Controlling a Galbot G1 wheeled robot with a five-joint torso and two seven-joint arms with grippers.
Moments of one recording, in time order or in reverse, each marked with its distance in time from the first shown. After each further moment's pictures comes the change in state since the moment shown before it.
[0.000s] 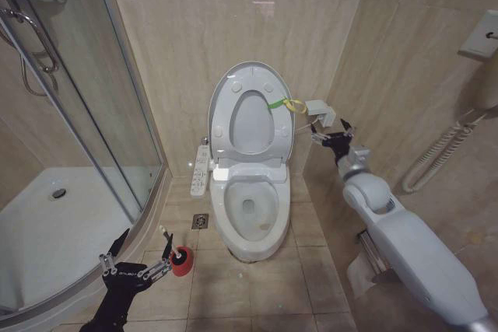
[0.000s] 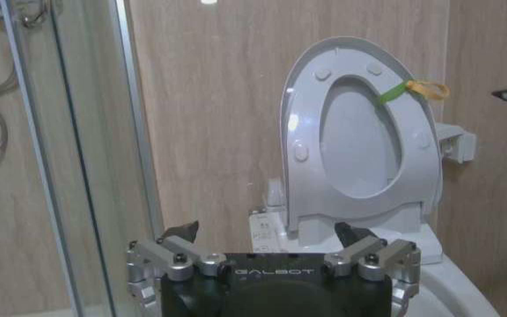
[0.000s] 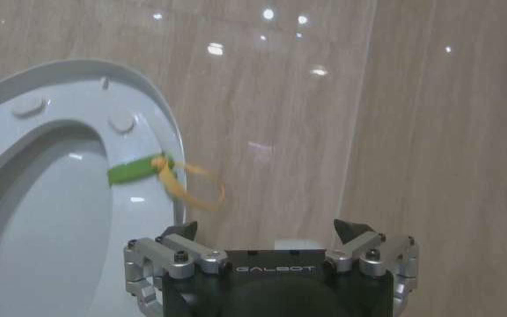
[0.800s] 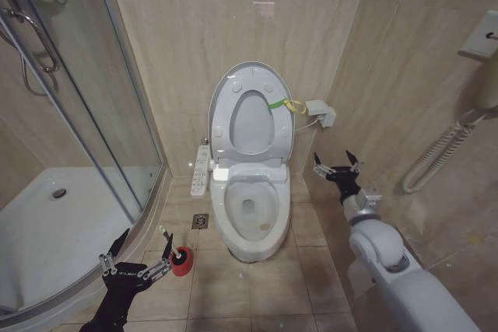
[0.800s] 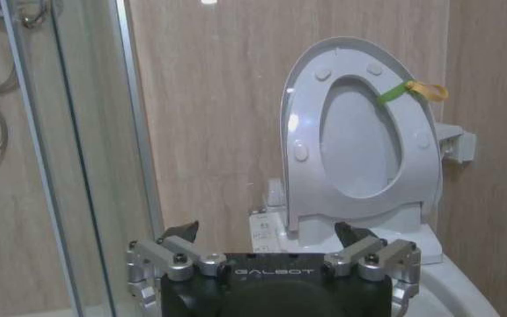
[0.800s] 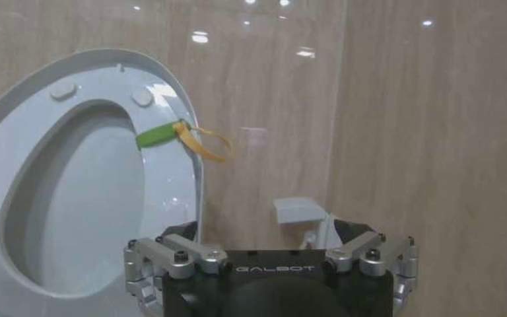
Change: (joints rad) left arm 0.000 0.000 0.000 0.000 0.000 0.000 0.000; right arm -0.340 0.132 0.150 0.189 -0.094 0.051 0.008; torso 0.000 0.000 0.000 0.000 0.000
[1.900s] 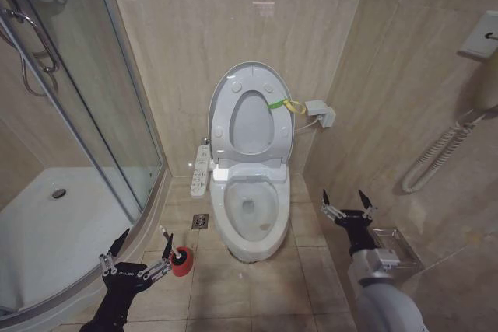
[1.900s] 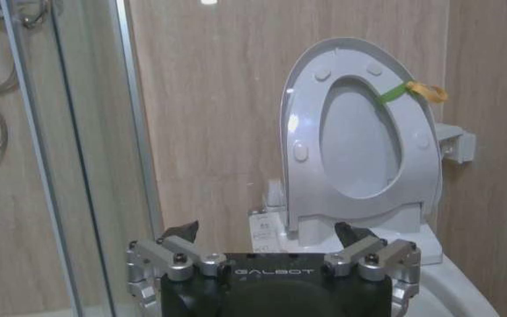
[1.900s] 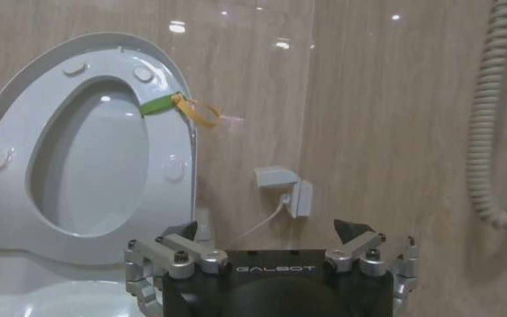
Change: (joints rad) left arm 0.000 0.000 0.000 0.000 0.000 0.000 0.000; right arm -0.371 0.224 0.109 0.132 -0.207 0.159 -0.055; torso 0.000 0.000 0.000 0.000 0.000
